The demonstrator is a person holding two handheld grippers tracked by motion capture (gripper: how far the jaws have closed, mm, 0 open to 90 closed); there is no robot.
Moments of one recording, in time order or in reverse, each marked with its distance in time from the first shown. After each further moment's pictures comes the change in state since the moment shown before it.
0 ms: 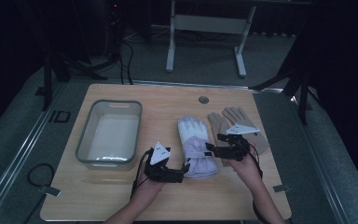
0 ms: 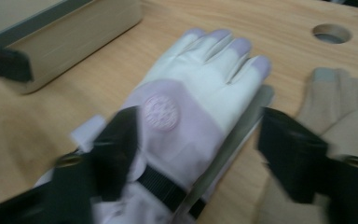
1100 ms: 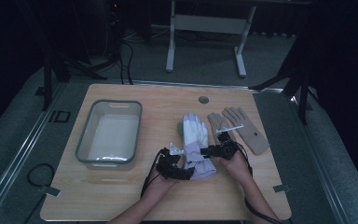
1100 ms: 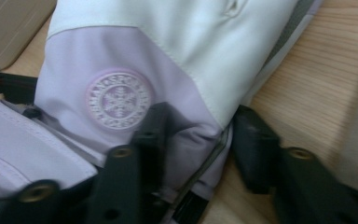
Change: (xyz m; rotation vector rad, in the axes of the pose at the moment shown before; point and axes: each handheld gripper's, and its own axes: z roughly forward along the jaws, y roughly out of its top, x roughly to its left) left arm 0.008 -0.021 0.058 0.309 0.022 -0.100; right arm -0.033 -0.030 0.070 0.266 0.170 0.223
